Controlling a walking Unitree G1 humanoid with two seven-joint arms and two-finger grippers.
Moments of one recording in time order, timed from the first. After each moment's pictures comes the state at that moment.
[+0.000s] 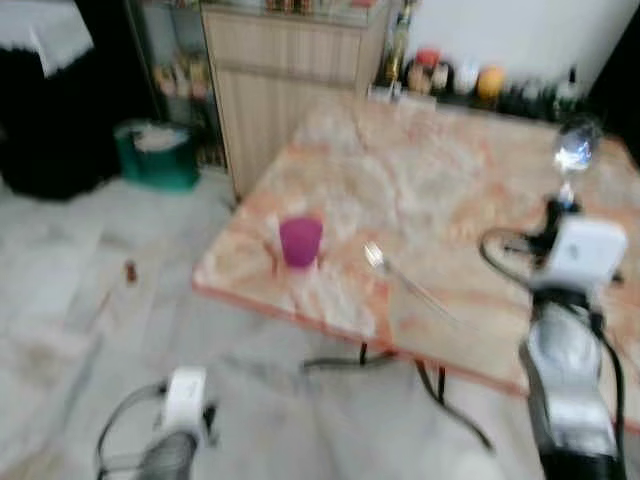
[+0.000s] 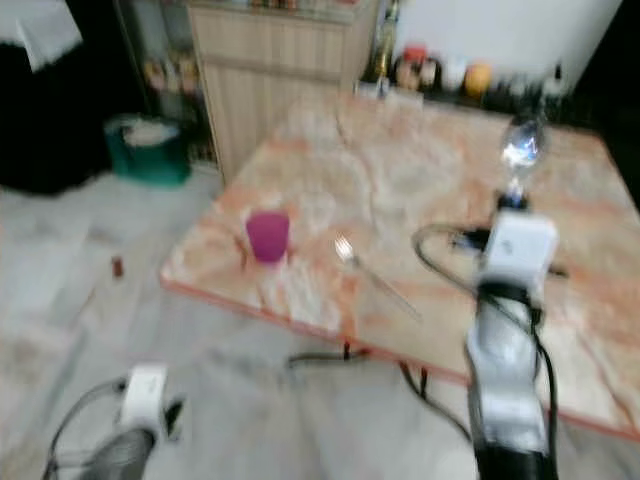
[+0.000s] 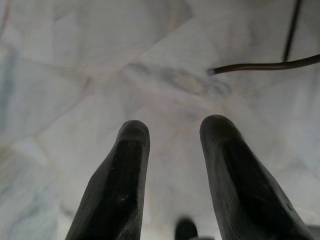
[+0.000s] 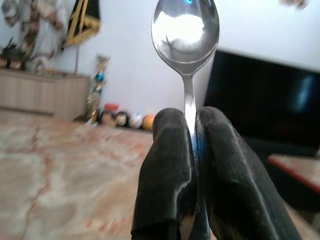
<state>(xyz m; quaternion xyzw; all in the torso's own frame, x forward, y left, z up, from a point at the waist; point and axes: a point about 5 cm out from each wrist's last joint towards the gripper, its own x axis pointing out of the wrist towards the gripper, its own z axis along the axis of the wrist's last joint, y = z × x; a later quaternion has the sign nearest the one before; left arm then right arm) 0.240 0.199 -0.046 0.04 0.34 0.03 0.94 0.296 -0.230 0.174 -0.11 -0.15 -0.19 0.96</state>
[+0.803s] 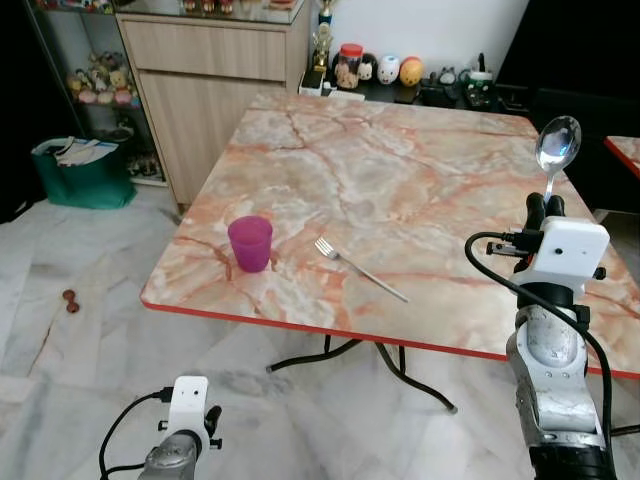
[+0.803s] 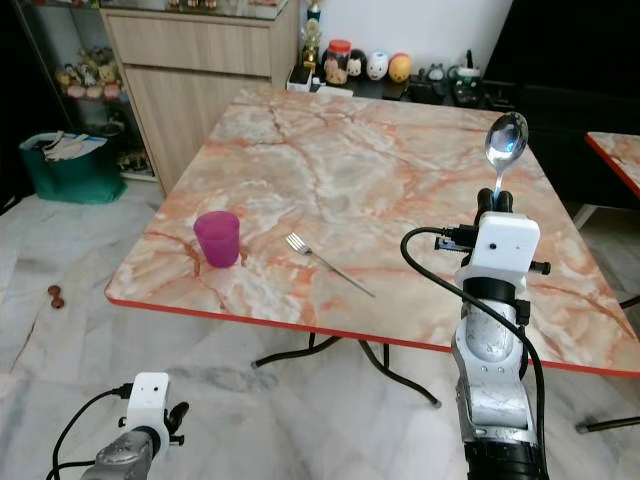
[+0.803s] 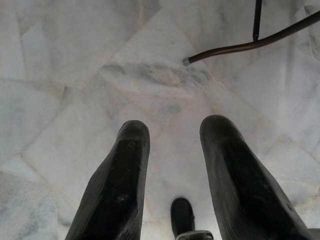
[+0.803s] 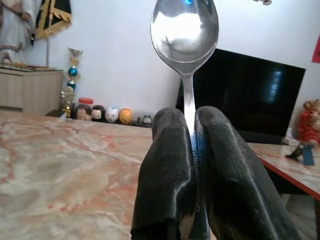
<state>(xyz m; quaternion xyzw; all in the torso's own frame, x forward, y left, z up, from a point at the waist) 0.234 0.198 -0.050 0.04 0.35 0.03 0.94 0.297 -0.219 0.172 -0.11 -0.16 -0.16 0.97</state>
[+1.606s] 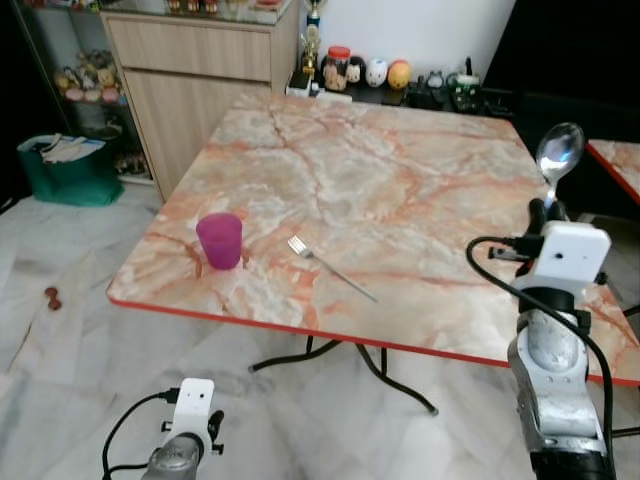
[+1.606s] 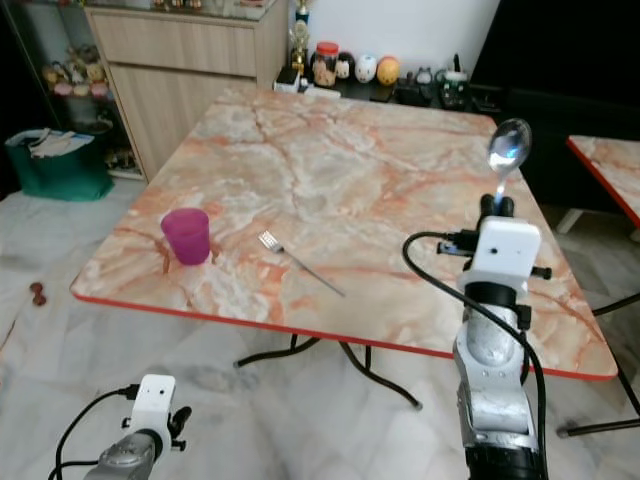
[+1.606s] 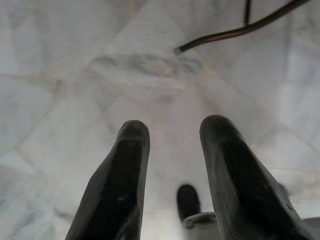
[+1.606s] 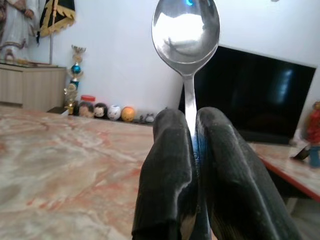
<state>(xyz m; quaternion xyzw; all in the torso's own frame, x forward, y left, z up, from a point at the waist) 0.232 0.201 -0.052 0.07 0.36 0.02 0.93 0.296 -0.217 0.170 -0.10 -0.16 -0.16 0.97</state>
